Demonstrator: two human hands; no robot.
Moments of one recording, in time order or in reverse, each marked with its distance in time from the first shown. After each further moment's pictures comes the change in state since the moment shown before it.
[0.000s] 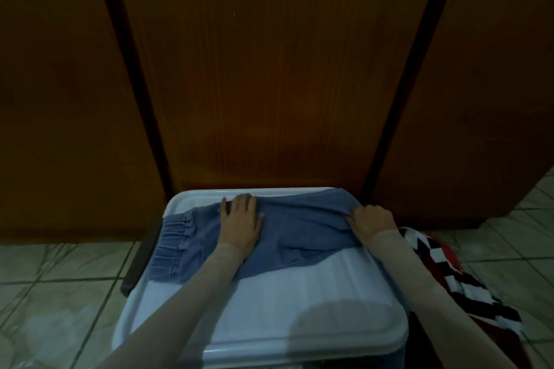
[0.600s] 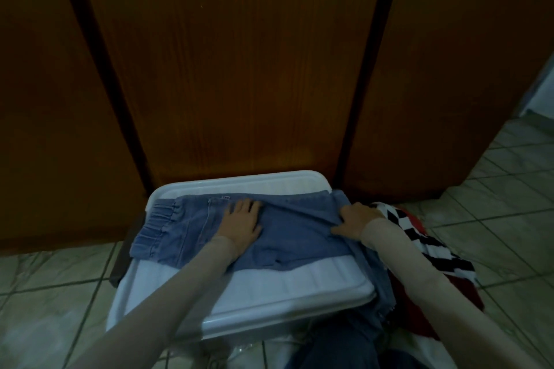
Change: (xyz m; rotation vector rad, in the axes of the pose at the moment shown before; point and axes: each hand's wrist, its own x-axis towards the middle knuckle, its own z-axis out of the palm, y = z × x) left_hand -0.025 0.020 0.000 0.009 -0.145 0.303; right_hand -0.057 0.011 -0.002 0.229 -0.284 0.036
